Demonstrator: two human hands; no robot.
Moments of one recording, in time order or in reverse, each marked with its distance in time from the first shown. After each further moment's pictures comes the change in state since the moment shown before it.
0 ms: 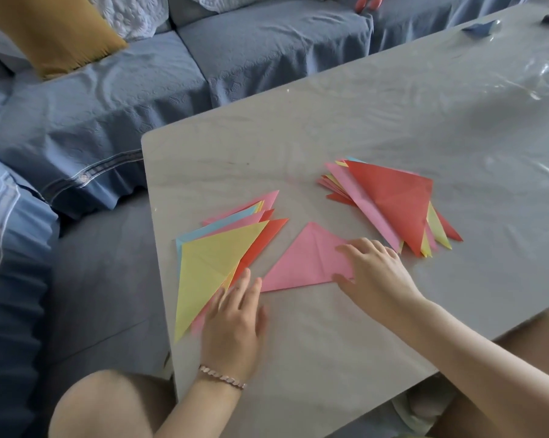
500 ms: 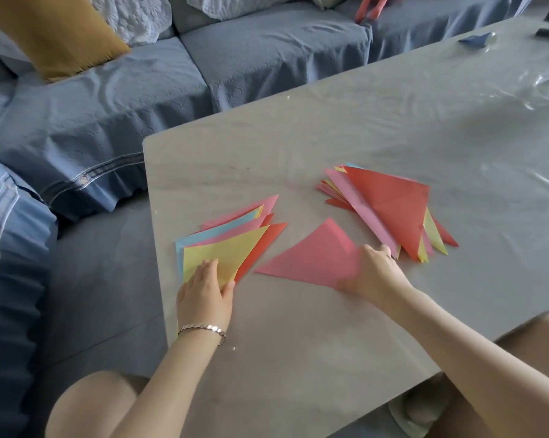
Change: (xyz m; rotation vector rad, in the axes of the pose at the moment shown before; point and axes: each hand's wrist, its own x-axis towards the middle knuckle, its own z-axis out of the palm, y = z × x) left_hand 0.040 -0.038 -0.001 -0.016 -0.140 -0.441; right_hand 0.025 0.008 0.010 0.283 -0.199 0.440
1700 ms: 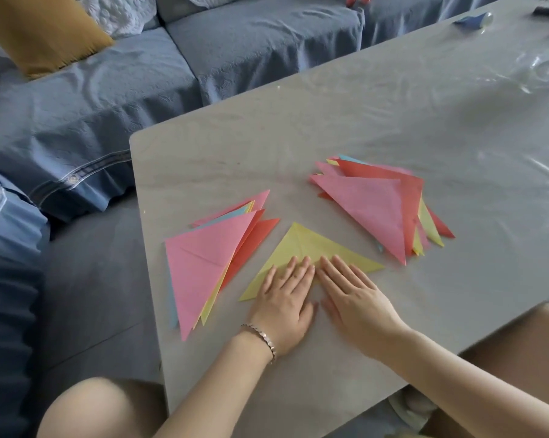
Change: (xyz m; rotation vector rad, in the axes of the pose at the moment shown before) left_hand -0.025 0.070 0.048 0.227 -0.090 0.761; right_hand -0.022 0.032 0.056 -0.322 0.320 -0.631
